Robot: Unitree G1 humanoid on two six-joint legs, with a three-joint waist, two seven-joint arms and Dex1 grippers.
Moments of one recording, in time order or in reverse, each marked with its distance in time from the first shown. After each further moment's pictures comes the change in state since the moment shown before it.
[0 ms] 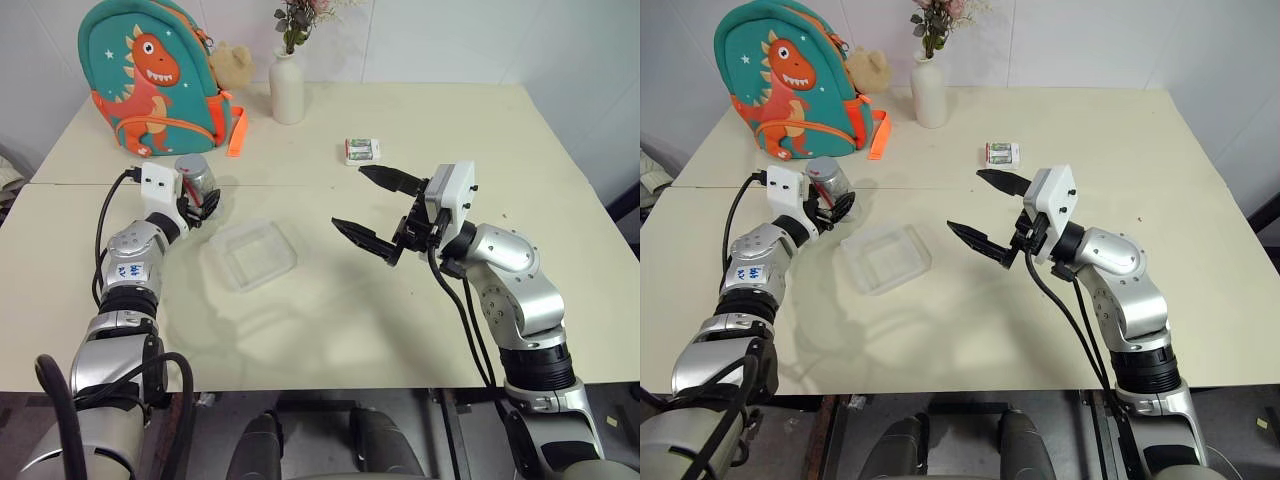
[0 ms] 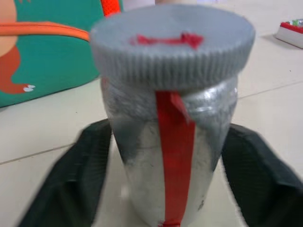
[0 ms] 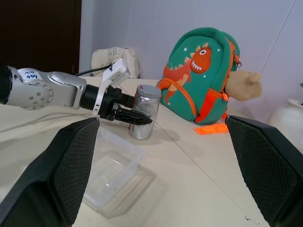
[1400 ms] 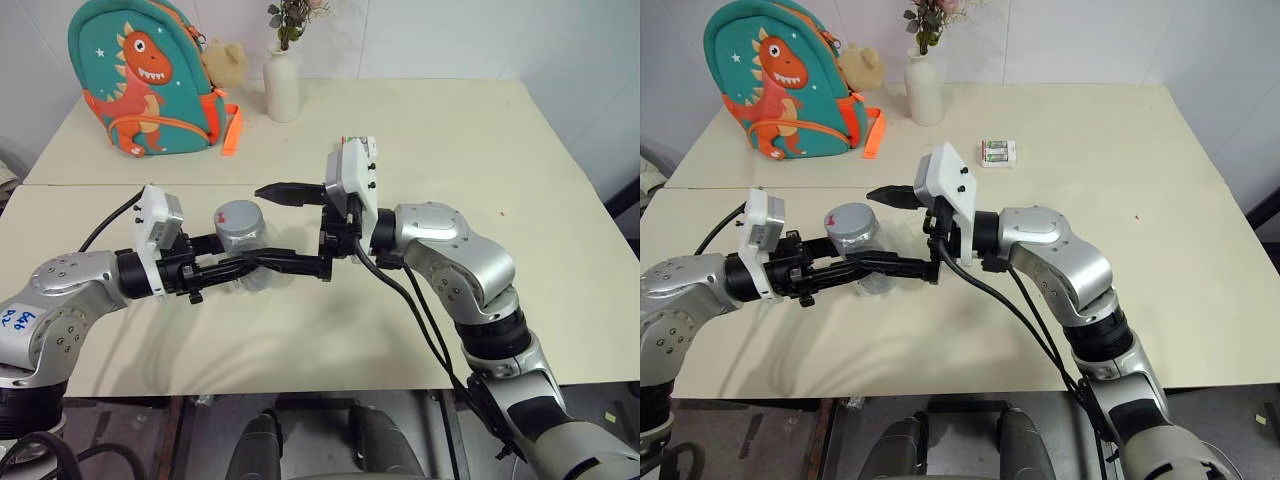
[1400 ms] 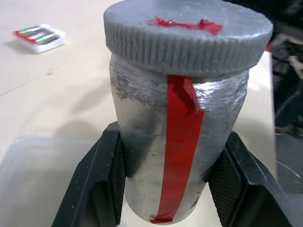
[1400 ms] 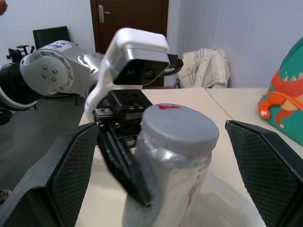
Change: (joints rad) left arm 0.602 0.318 -0.001 -1.421 -0.667 0.898 -0.390; right arm -0.281 0.141 0.223 -0.021 0.110 0.391 0.028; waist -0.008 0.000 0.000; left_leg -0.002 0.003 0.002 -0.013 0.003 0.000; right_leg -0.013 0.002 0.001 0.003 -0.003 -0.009
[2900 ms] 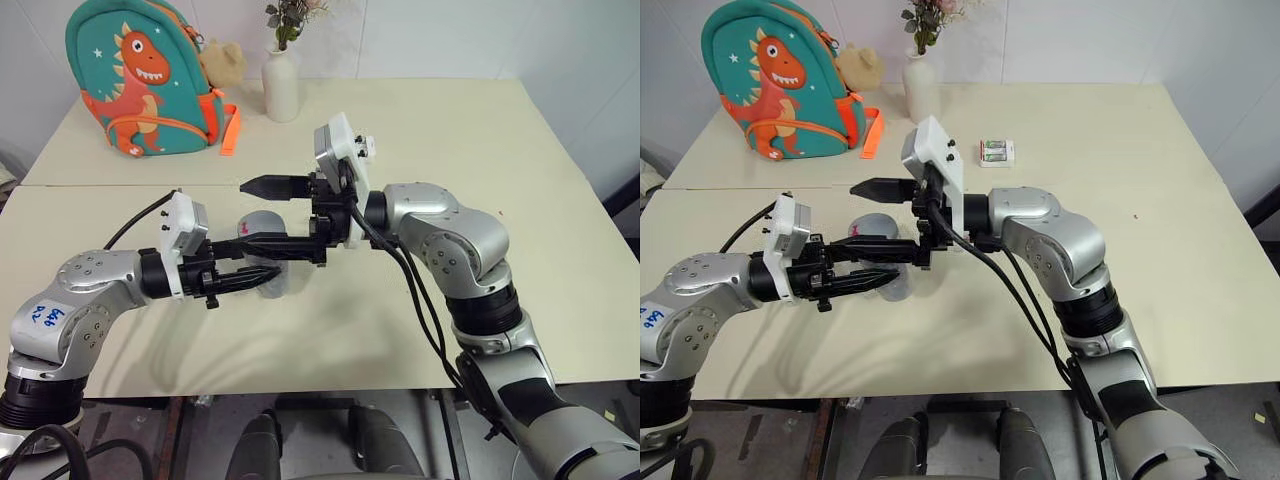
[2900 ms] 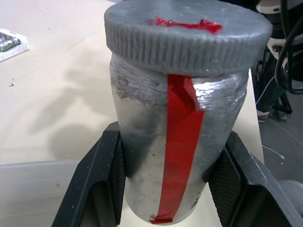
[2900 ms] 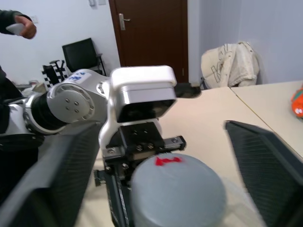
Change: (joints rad) left arm -0.038 -0.034 -0.072 0.007 0.082 -0.072 -0.060; right arm -0.102 0.029 -0.054 0.106 0.073 0.111 0.069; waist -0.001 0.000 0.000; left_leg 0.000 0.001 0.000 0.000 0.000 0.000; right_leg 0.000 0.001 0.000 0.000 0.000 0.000
